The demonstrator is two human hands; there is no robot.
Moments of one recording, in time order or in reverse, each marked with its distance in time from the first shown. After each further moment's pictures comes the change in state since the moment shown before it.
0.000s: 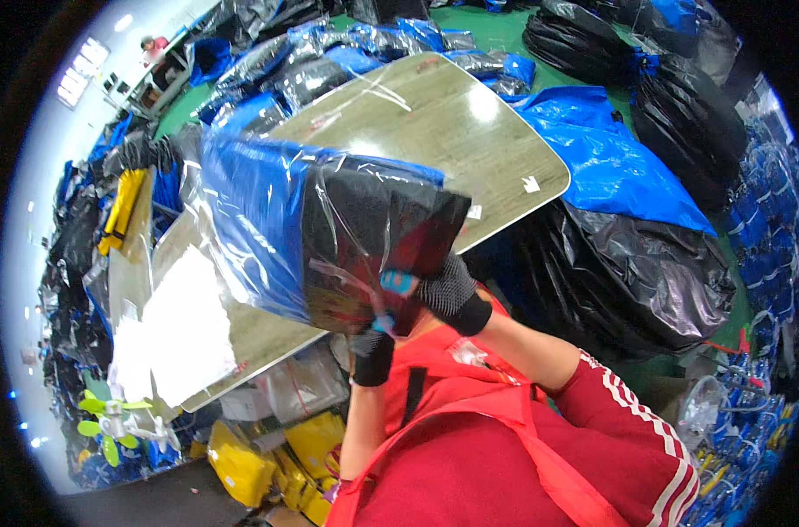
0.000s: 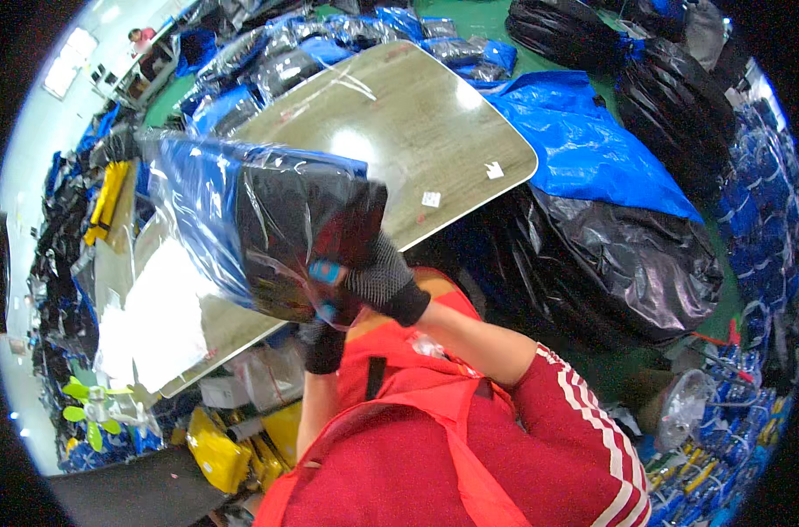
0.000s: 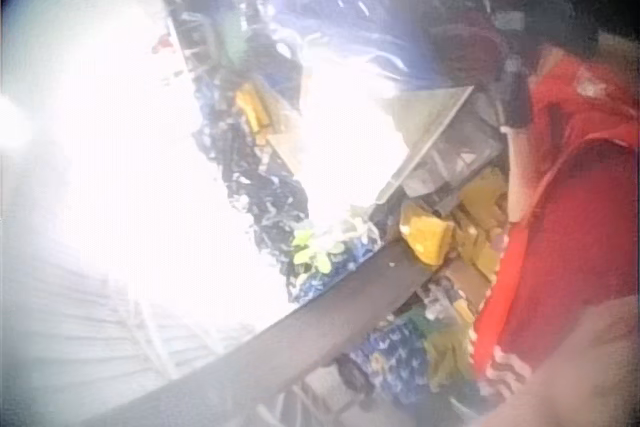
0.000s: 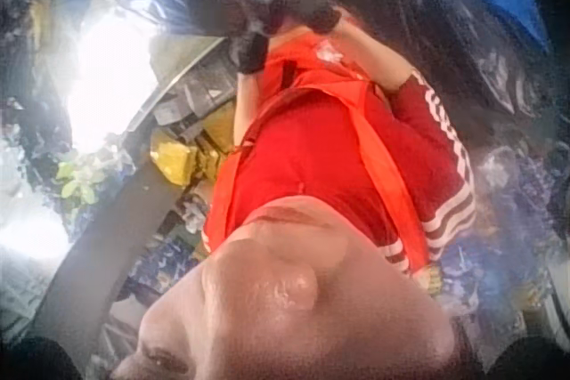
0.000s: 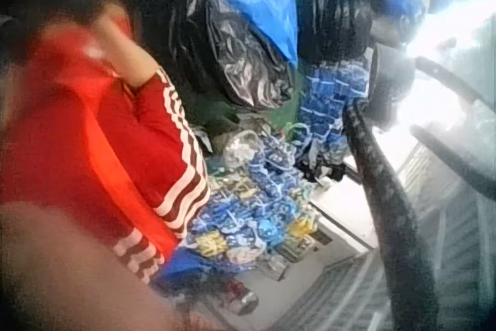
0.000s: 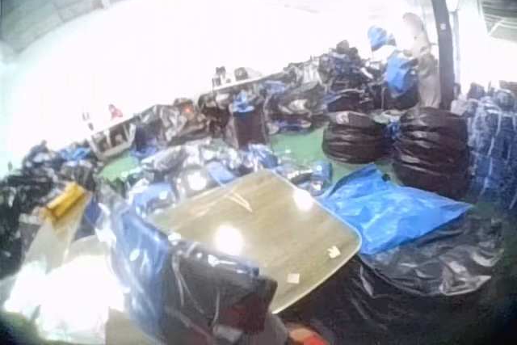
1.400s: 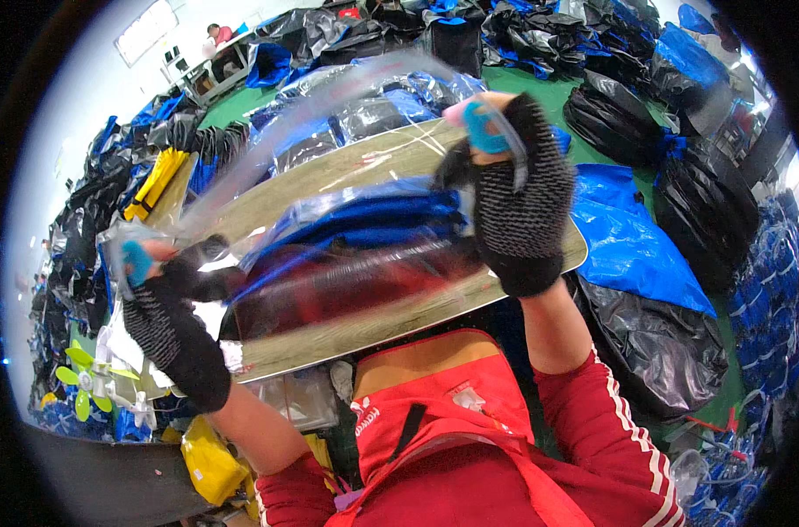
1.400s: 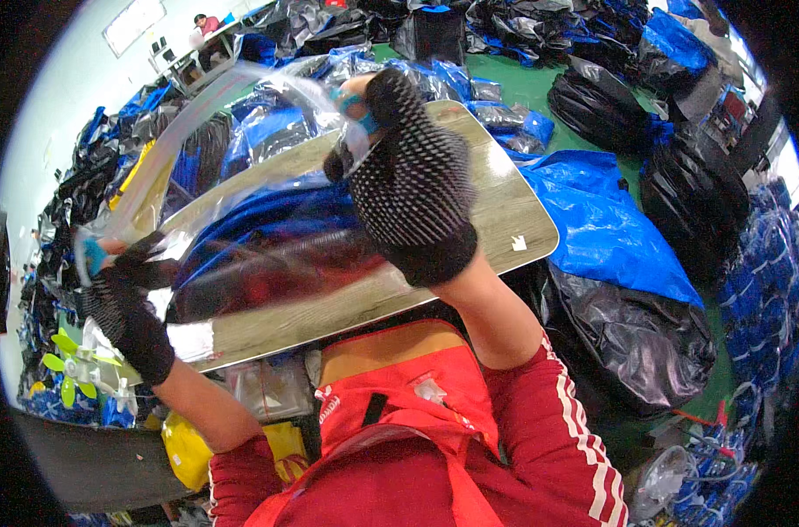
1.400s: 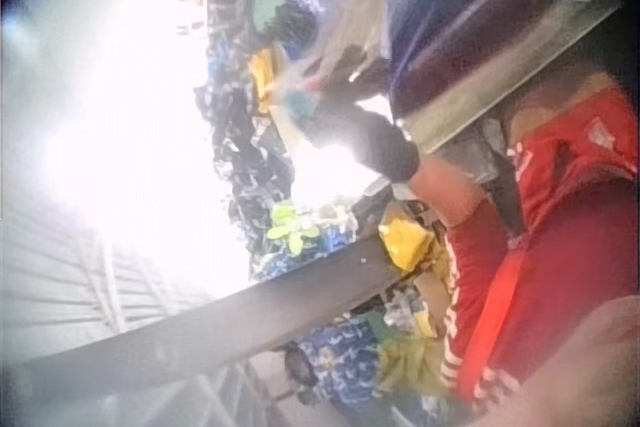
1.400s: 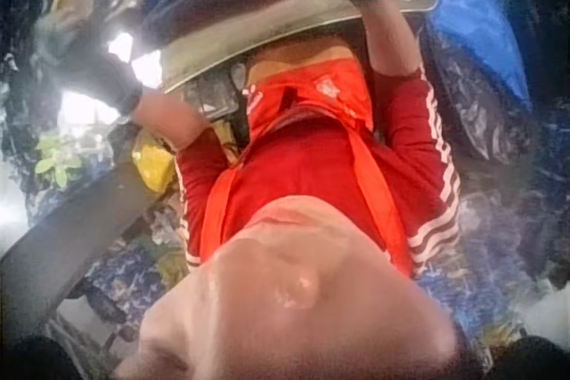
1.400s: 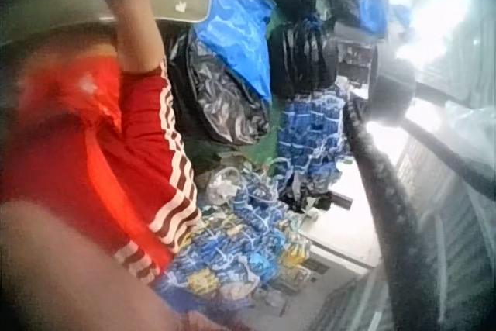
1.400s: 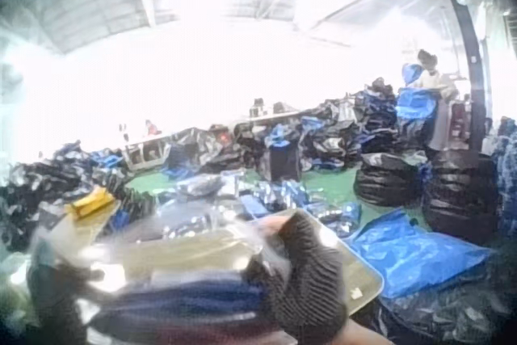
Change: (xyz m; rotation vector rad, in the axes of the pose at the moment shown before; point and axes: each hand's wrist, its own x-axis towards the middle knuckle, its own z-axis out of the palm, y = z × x) left_hand 0.033 -0.246 -0.185 -1.204 1.058 -0.976; right_hand 0.079 -0.154 0.030 -0.580 0.204 -0.907
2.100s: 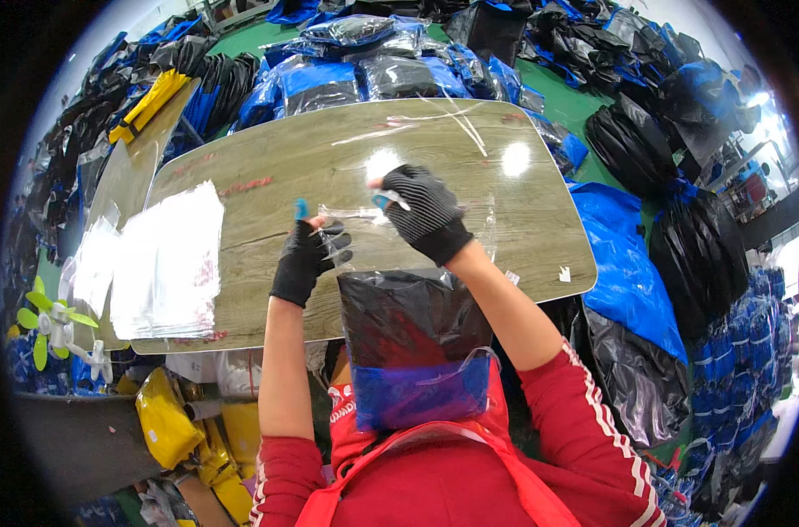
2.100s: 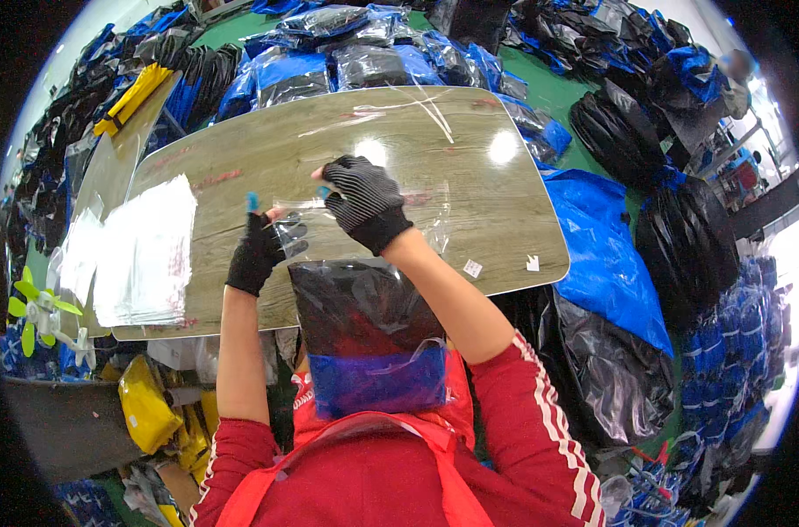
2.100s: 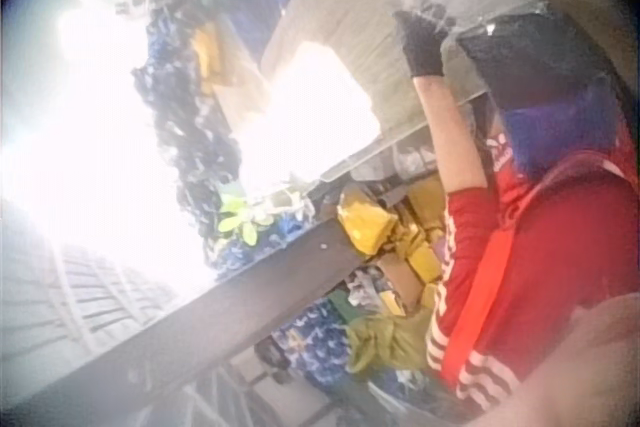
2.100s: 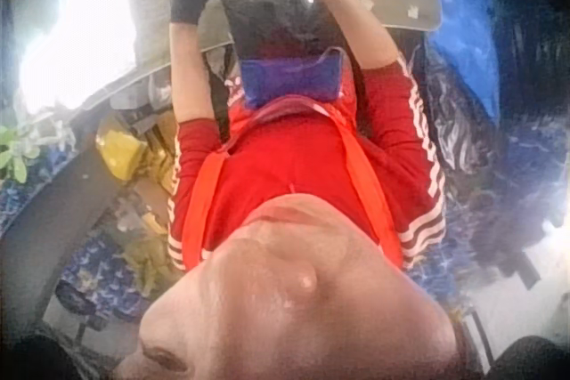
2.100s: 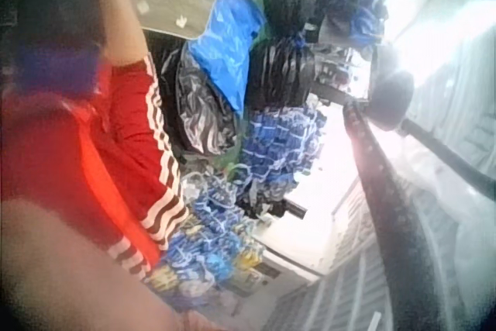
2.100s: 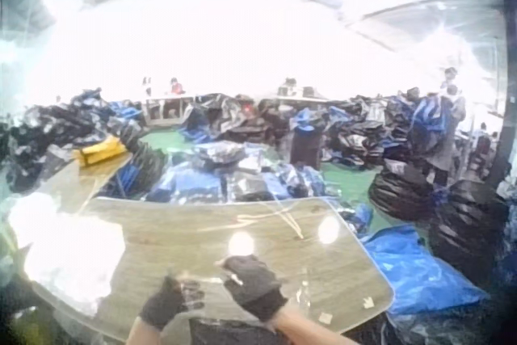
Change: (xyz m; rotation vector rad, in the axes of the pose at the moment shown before) left_hand -0.083 -0.238 0.061 -0.701 -0.435 -1.121; right_hand -0.093 0.153 0.132 -0.091 -0.626 -0.043
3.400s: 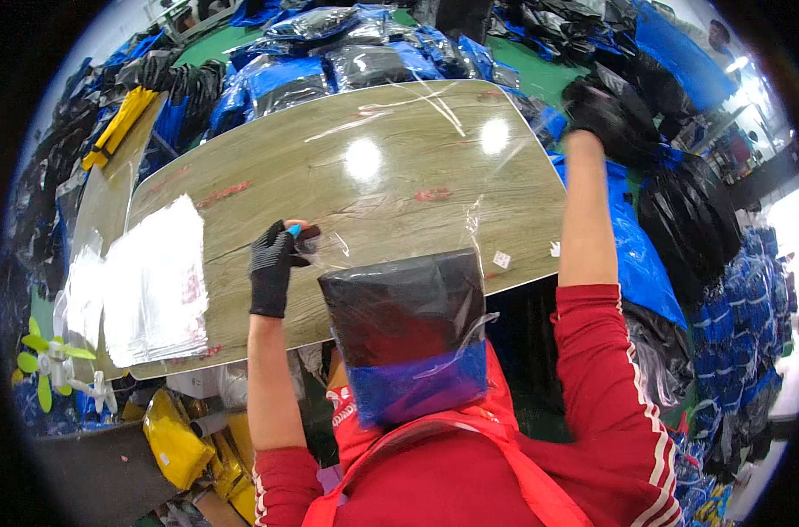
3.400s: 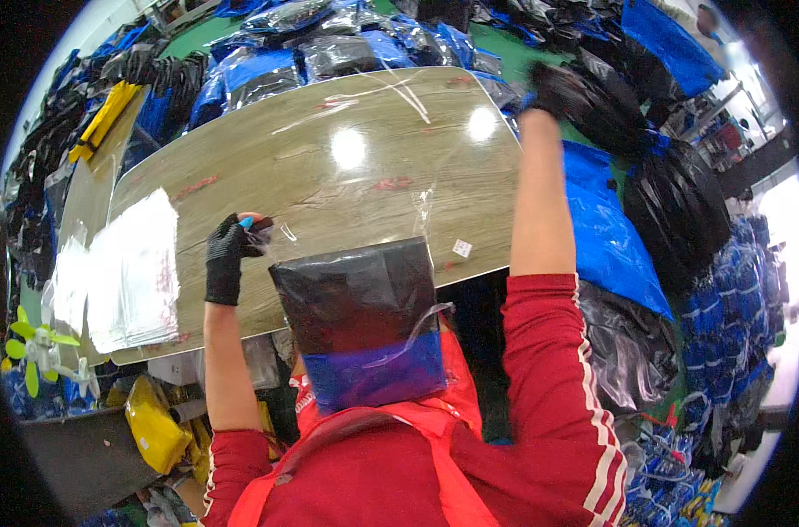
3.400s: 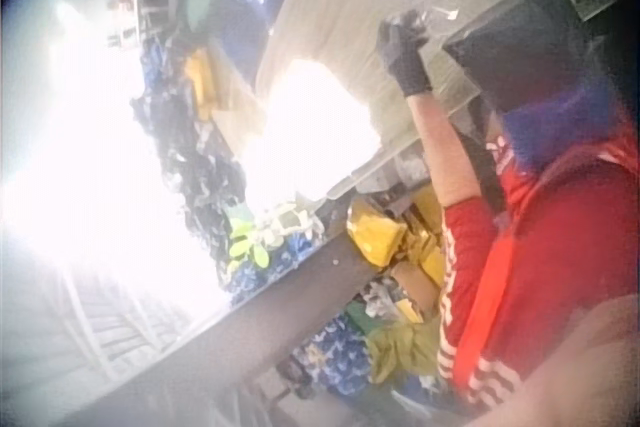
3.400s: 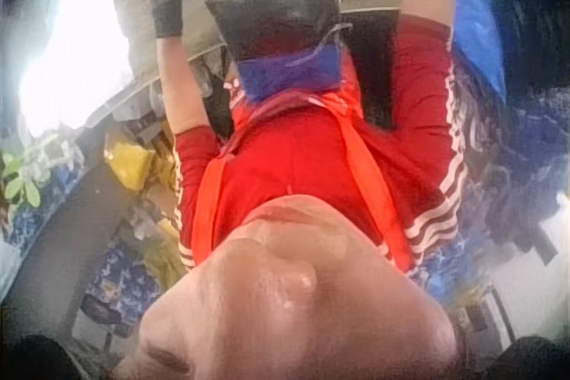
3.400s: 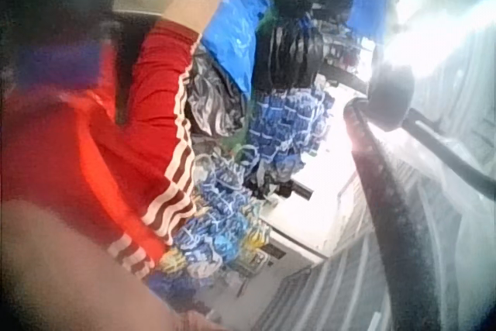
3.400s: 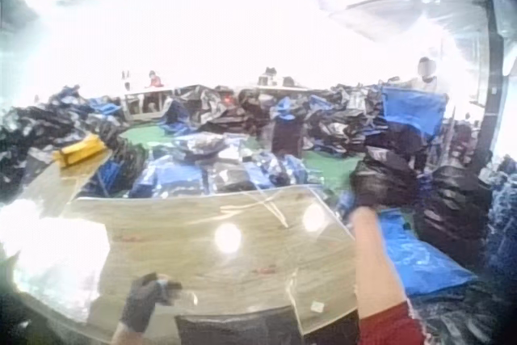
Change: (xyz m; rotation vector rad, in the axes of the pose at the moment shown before) left_hand -0.017 0.019 0.010 0.578 0.077 0.258; right_hand 0.037 0.083 -0.142 -0.643 -0.061 0.743
